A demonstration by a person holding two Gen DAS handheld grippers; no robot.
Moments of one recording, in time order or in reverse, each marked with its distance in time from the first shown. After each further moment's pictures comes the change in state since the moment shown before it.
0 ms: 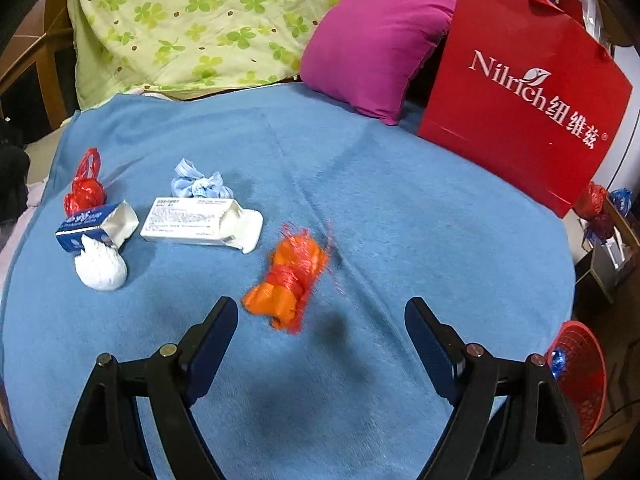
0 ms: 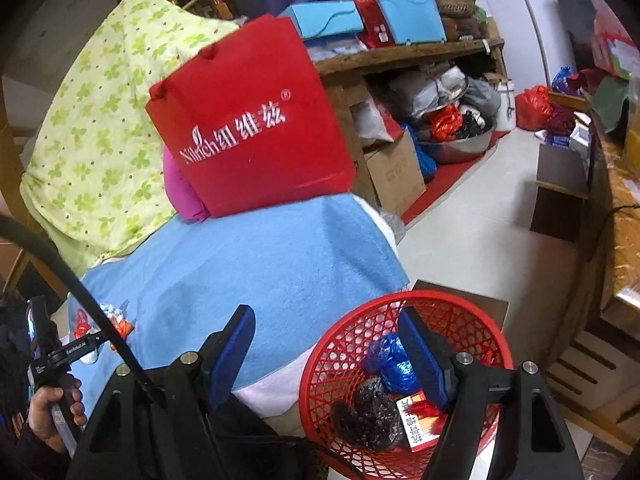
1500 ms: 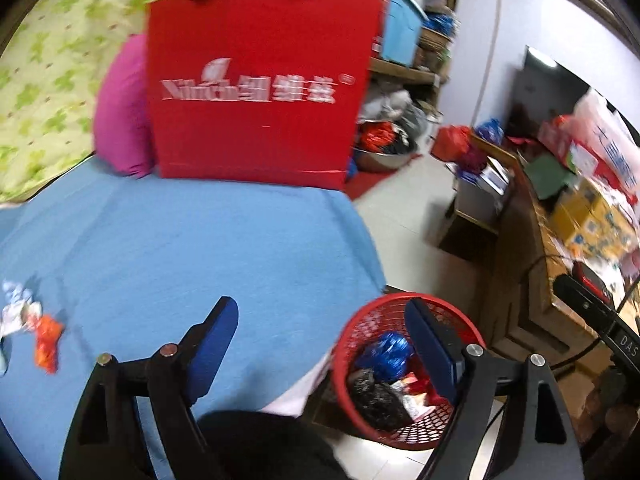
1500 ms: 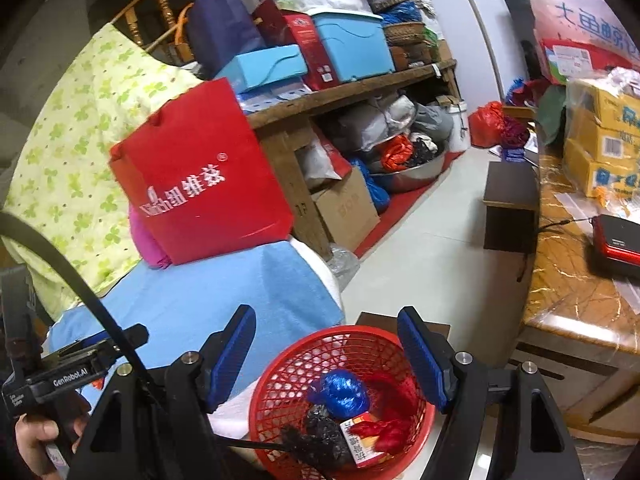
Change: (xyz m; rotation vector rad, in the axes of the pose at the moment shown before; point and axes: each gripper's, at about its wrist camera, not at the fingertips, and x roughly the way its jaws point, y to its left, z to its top) left arm -0.076 -0.226 -0.022 0.338 -0.052 -0.403; right arm -0.061 -0.053 0.018 0.073 -0.147 -0.110
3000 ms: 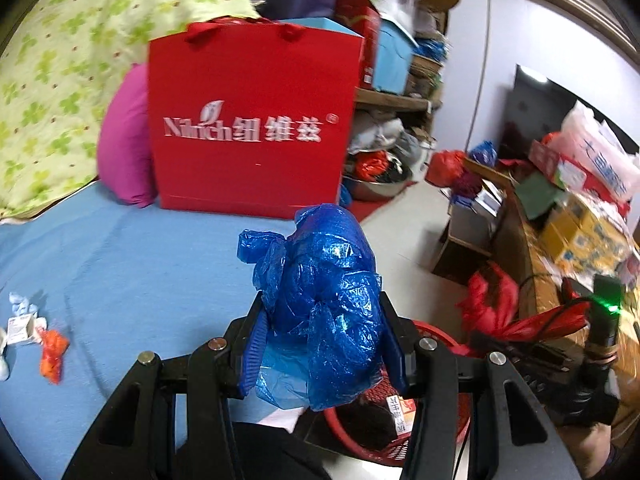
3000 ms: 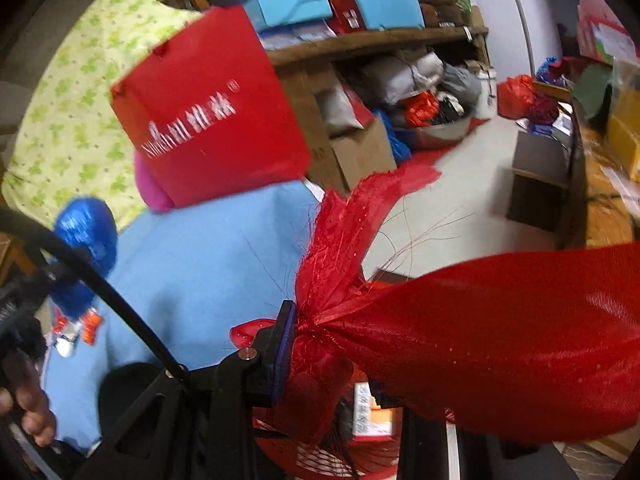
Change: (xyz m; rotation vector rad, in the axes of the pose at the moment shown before) left arm -0.019 -0.028 0.004 0.034 -0.103 -0.015; right arm 0.060 -0.002 -0.028 -0.069 0.215 0.024
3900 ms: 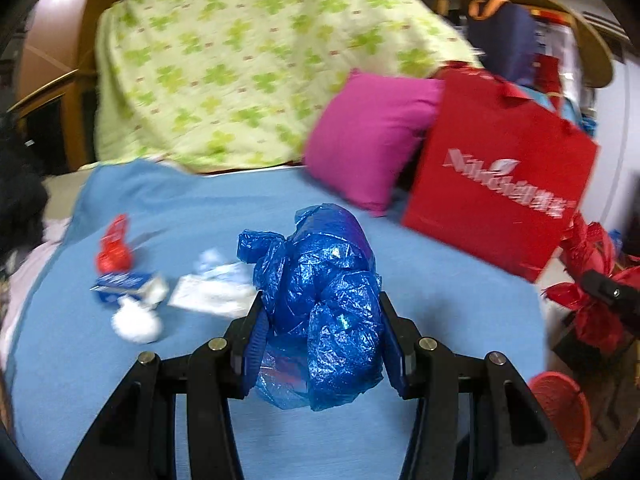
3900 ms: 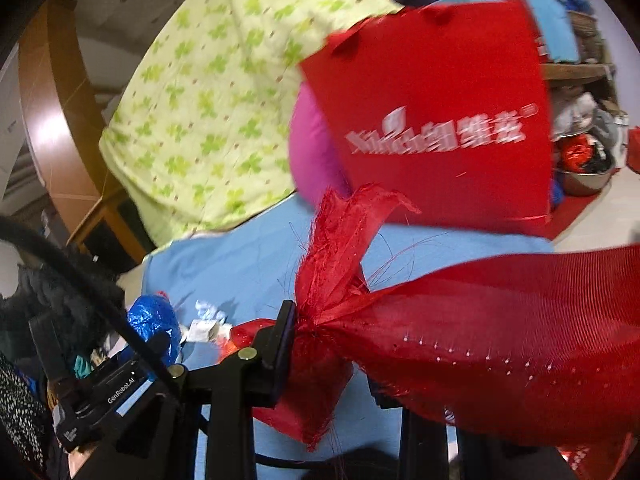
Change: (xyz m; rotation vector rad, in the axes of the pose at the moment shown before) left arm -0.079 0.225 -0.034 -0.307 -0.130 0.432; right arm 0.033 0.232 0.054 -0.189 -0.083 0.372
